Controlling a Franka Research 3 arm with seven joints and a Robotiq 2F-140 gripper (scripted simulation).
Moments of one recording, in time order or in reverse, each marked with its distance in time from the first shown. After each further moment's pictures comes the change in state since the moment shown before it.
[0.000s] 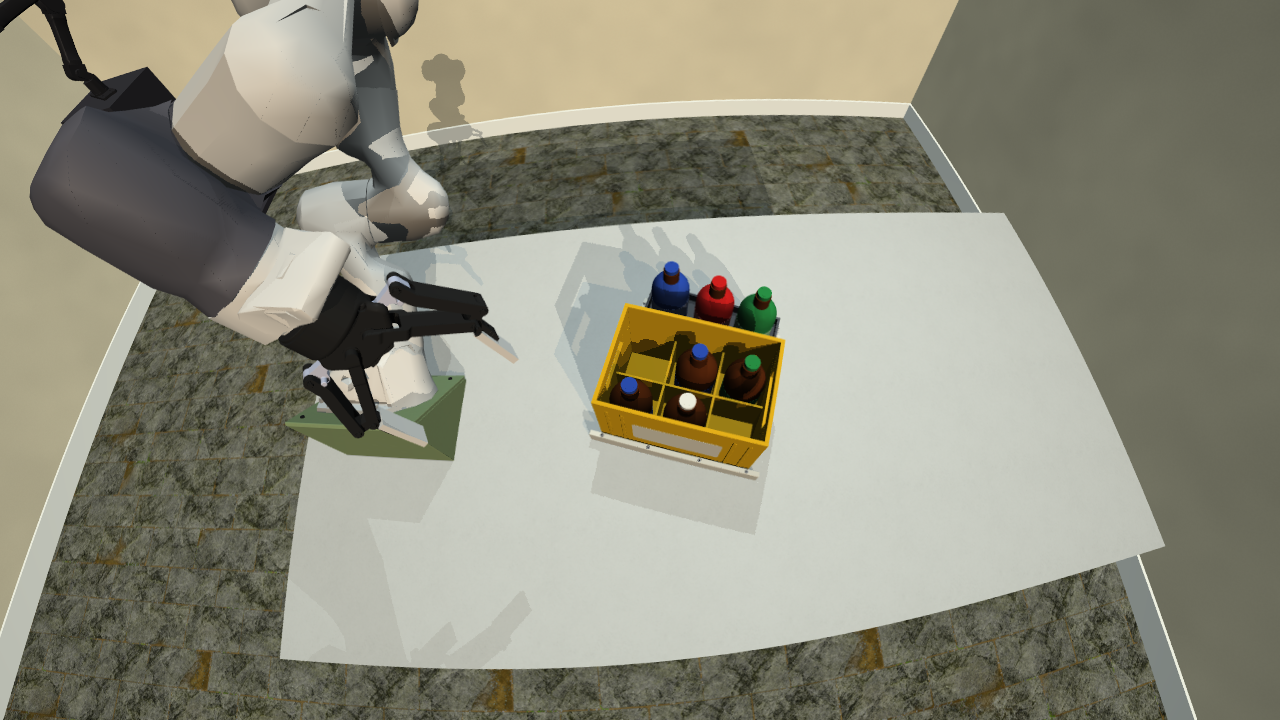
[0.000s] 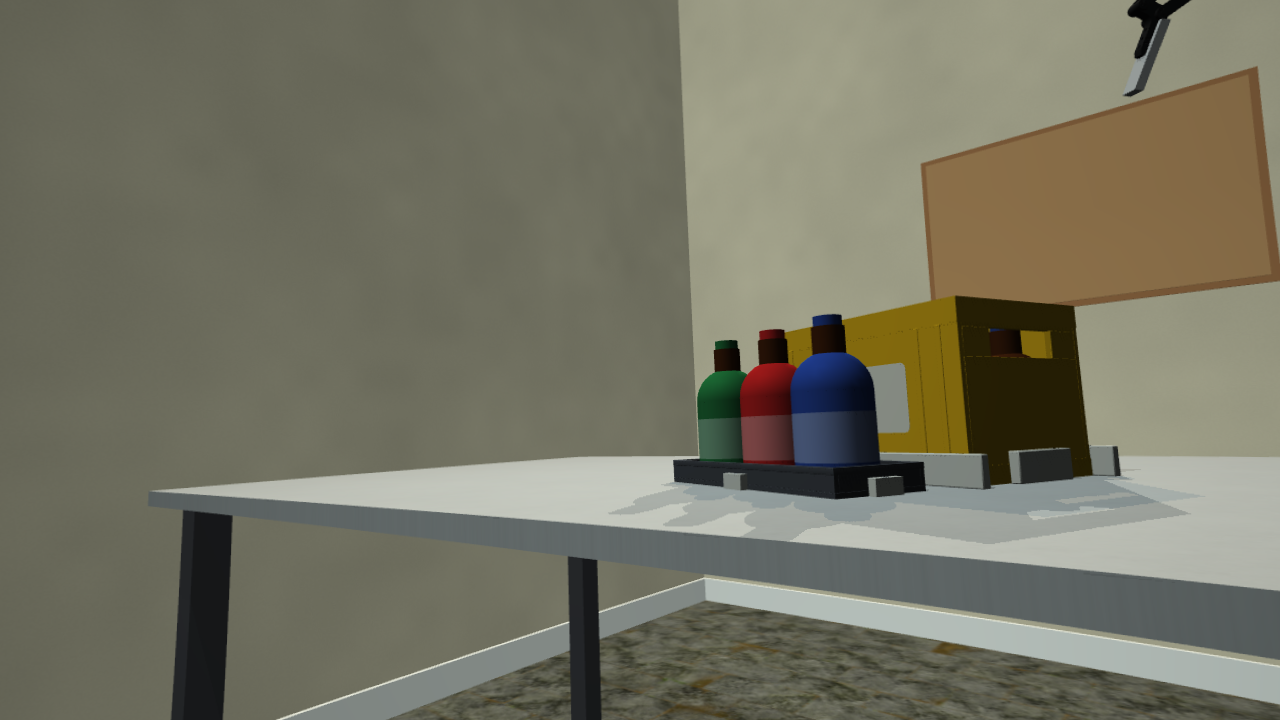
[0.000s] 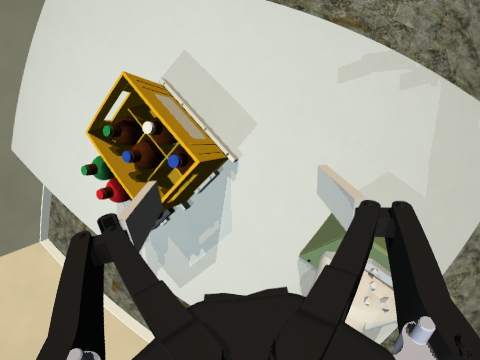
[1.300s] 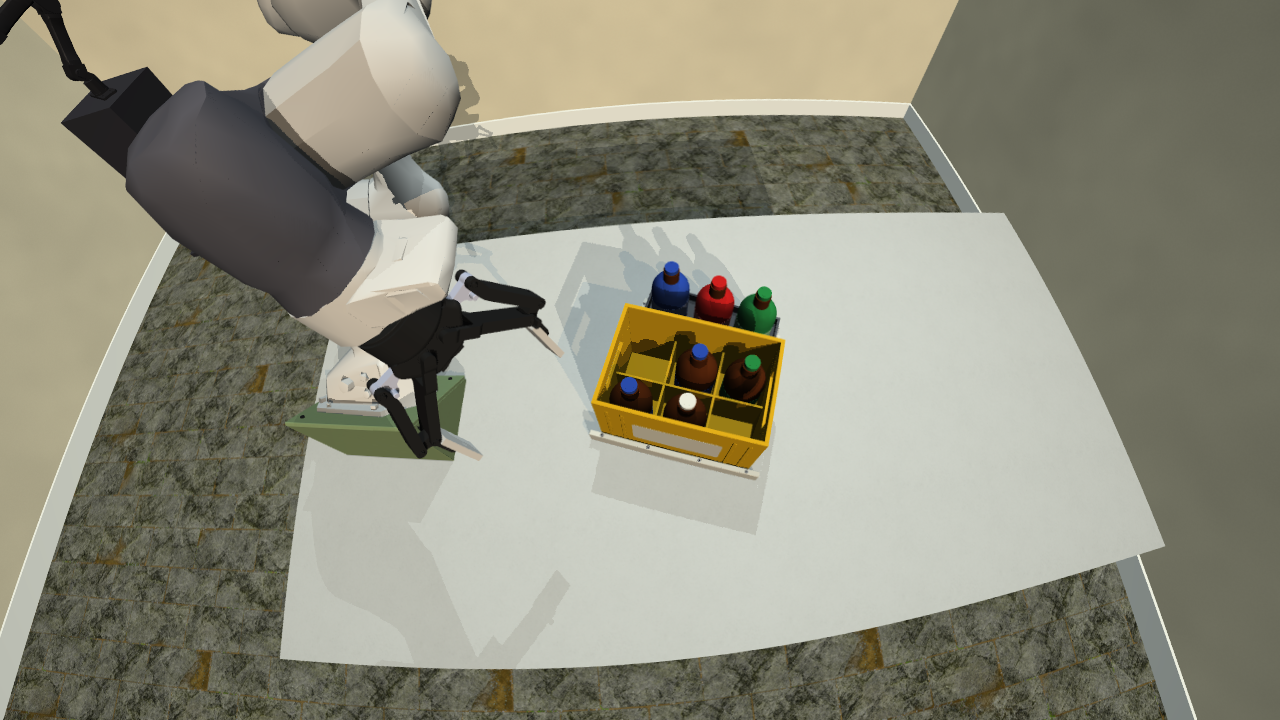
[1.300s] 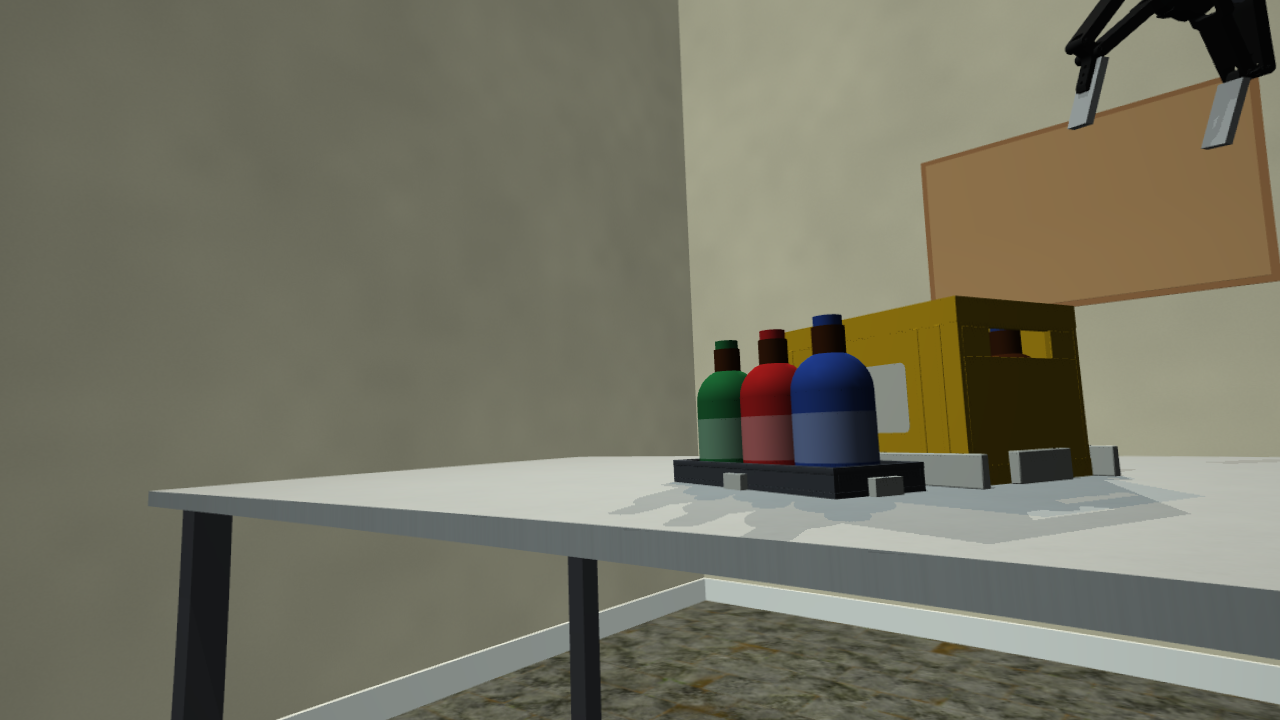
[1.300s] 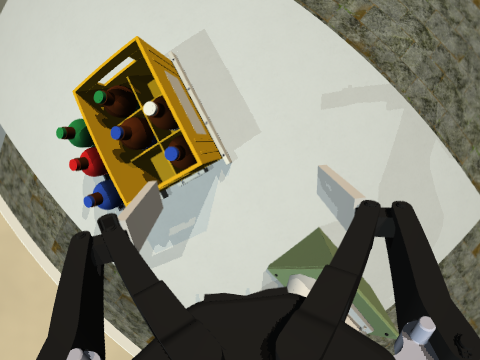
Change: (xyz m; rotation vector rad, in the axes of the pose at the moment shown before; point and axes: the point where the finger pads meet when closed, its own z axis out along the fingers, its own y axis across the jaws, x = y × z) arm 0.025 -0.039 0.033 -0.077 -0.086 -0.287
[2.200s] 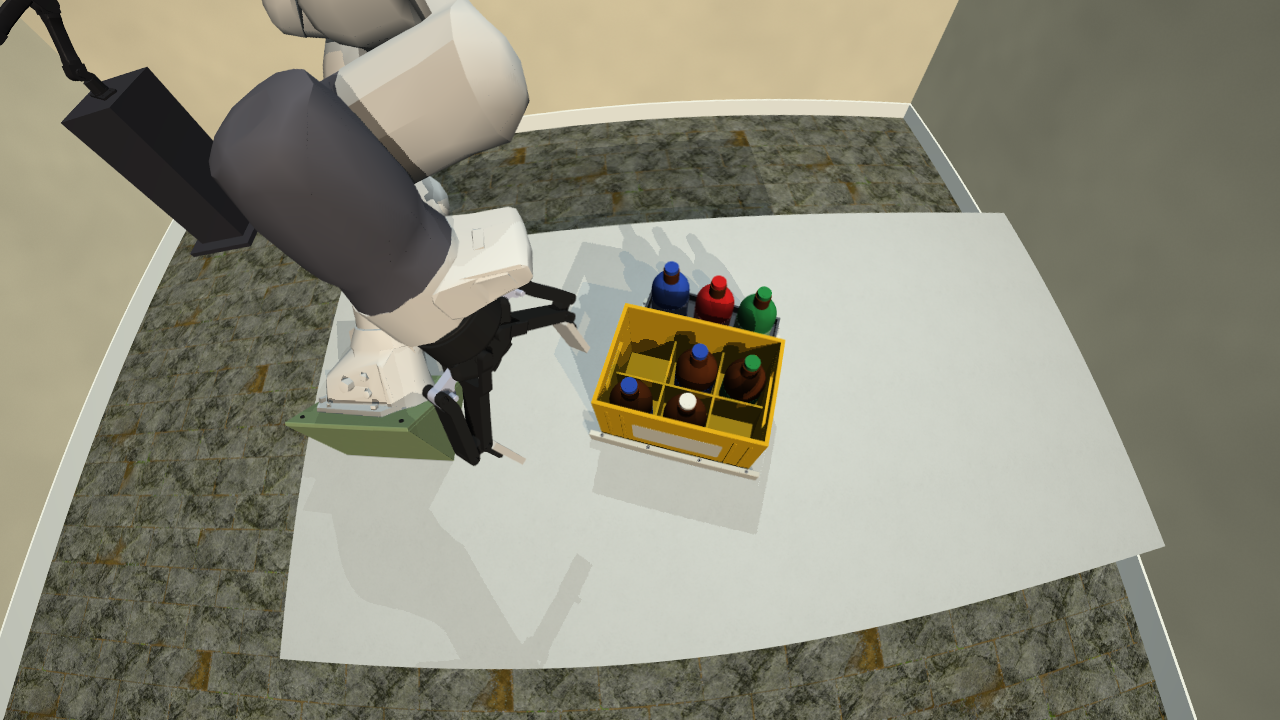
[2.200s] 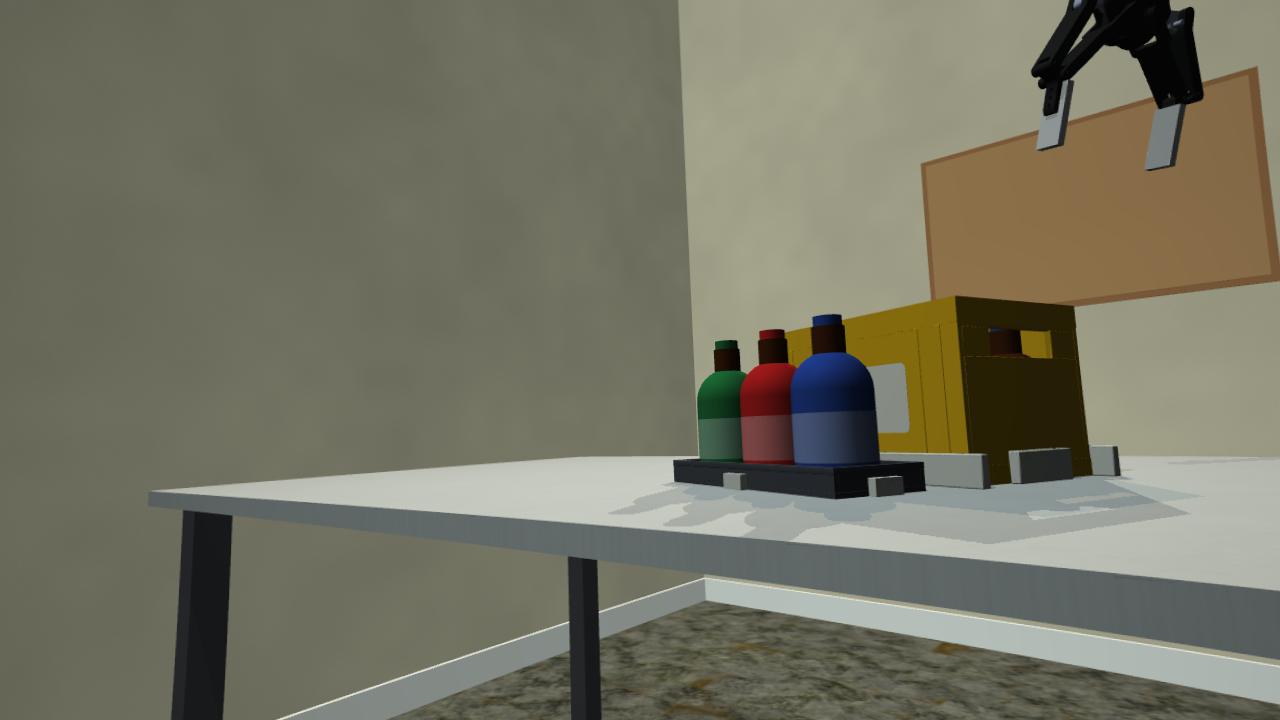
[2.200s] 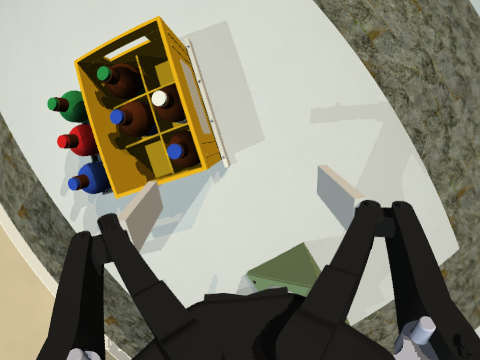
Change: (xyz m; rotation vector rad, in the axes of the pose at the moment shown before) arm 0.021 -0.024 0.022 -0.031 -0.055 -0.193
